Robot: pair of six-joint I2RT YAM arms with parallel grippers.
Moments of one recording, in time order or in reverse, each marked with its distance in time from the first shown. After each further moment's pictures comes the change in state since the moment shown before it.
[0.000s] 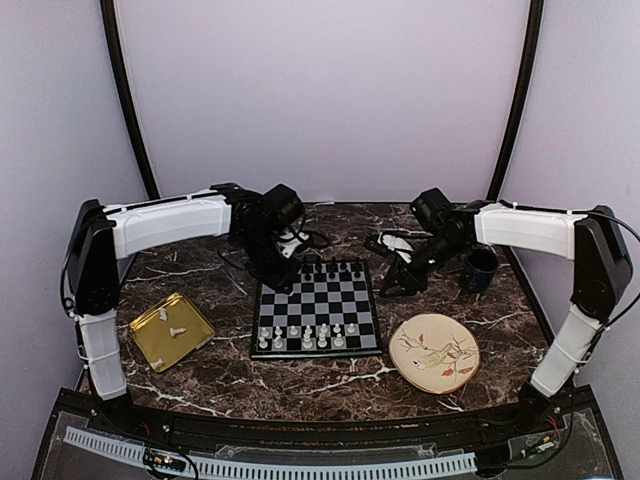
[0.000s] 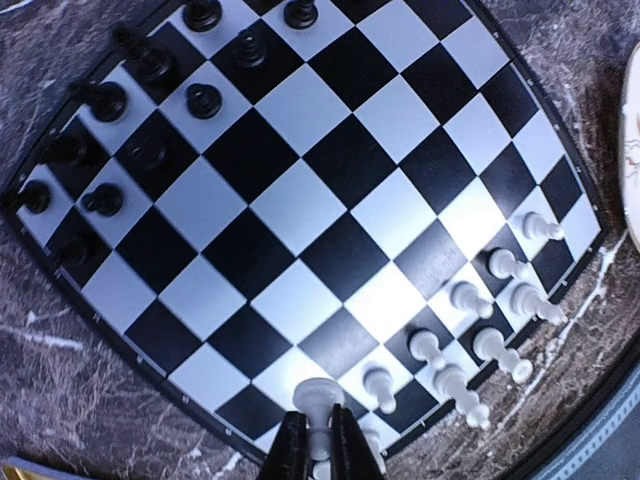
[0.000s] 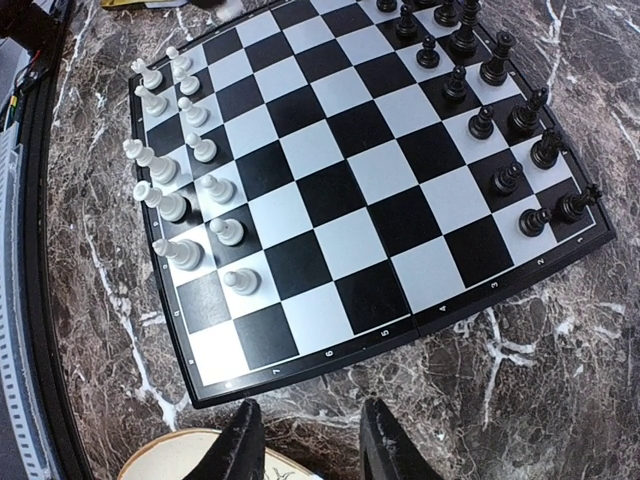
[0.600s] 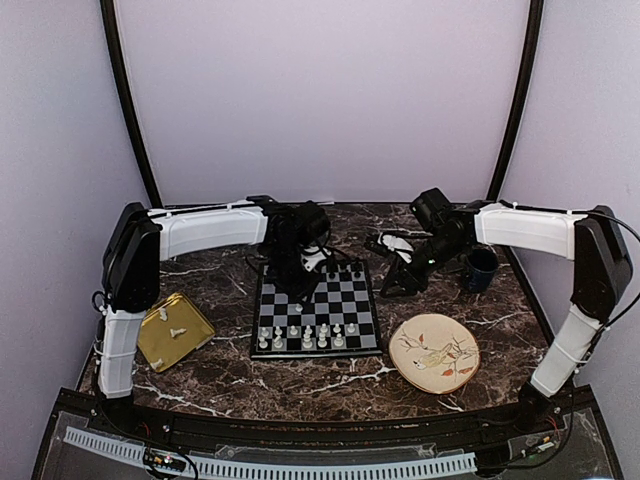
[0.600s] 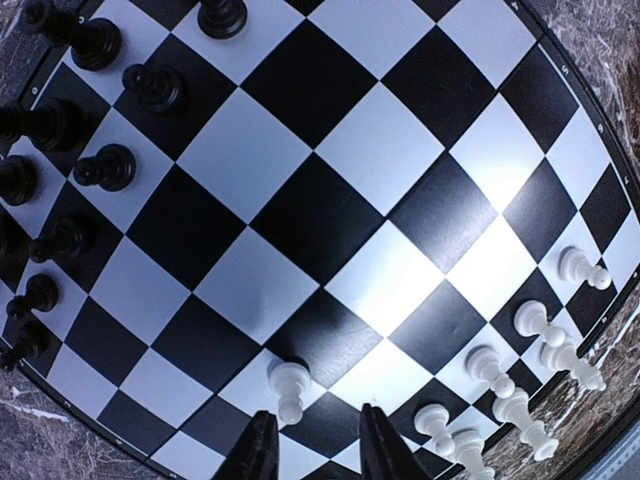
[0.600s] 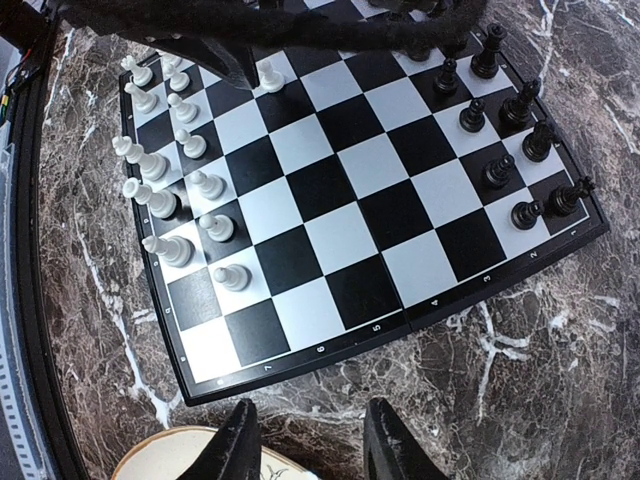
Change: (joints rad) left arm -0.059 0.253 0.182 -0.030 -0.027 0.090; right arm 0.000 0.000 0.000 0.000 0.024 0.003
